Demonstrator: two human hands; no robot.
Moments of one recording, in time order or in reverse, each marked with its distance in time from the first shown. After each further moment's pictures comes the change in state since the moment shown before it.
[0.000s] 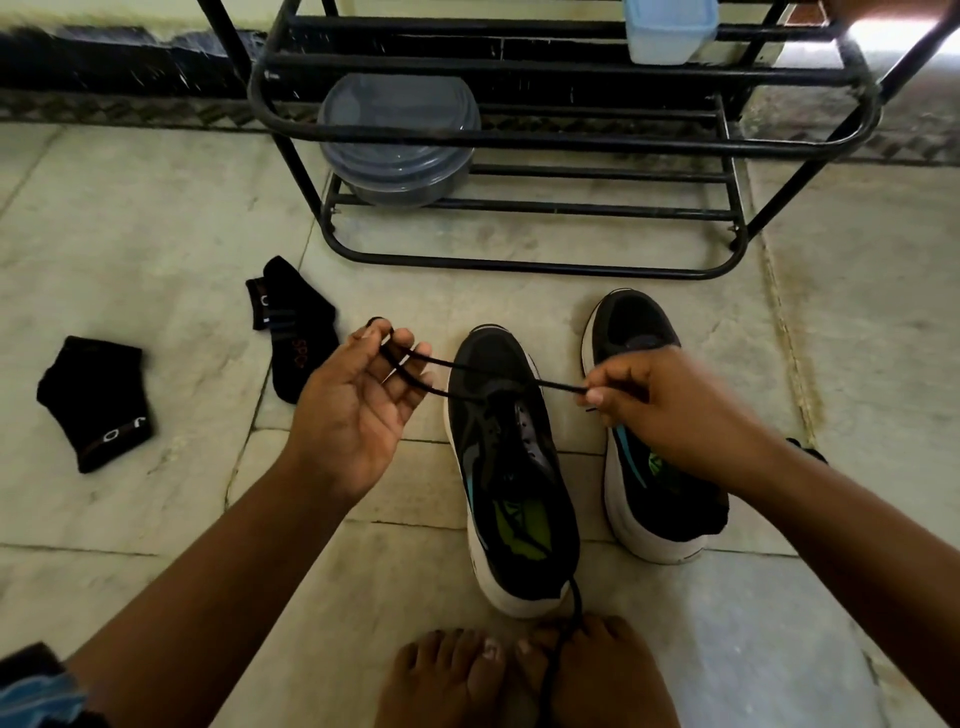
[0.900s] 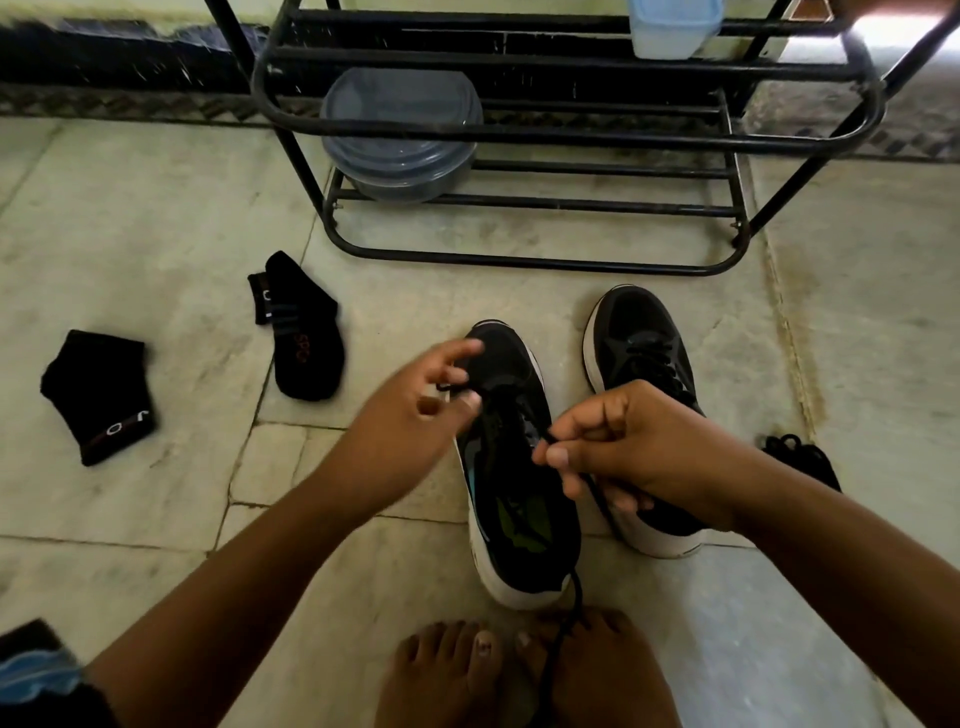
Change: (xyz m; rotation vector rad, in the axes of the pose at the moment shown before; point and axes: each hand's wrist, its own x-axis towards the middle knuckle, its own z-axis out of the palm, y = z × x) left_hand -0.023 -0.014 0.003 1.123 -0.209 0.210; right_hand -0.018 -0.017 0.009 0.497 -0.371 0.117
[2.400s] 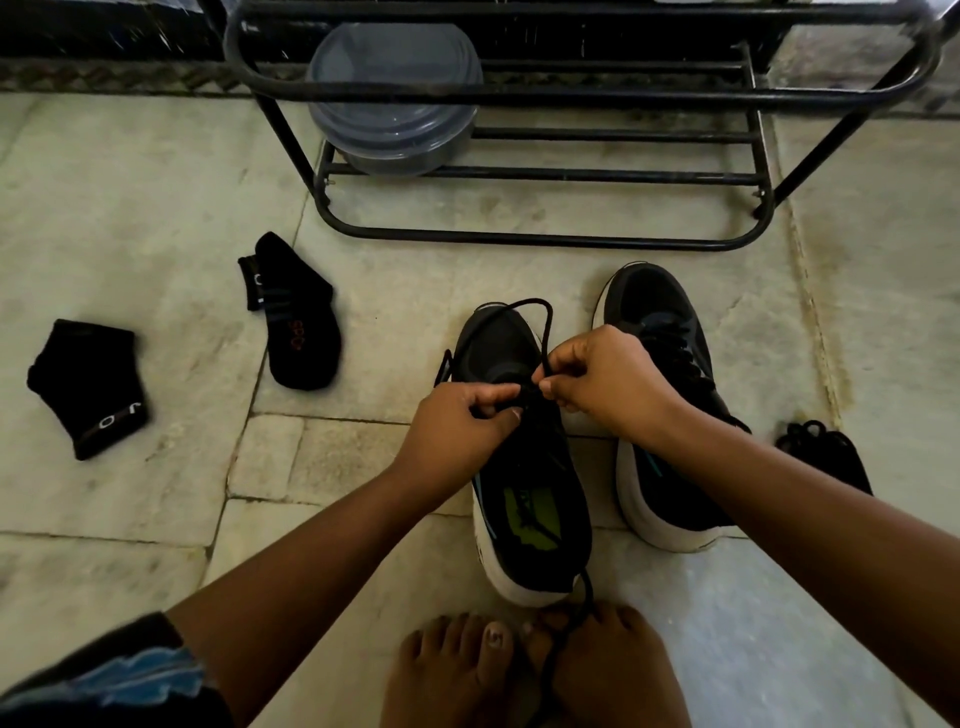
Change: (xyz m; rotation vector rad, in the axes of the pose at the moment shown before) left_hand 0.034 -0.043 0.055 -0.111 -0.023 -0.163; right_hand 0.081 0.032 -0.009 -0.365 0.374 -0.047
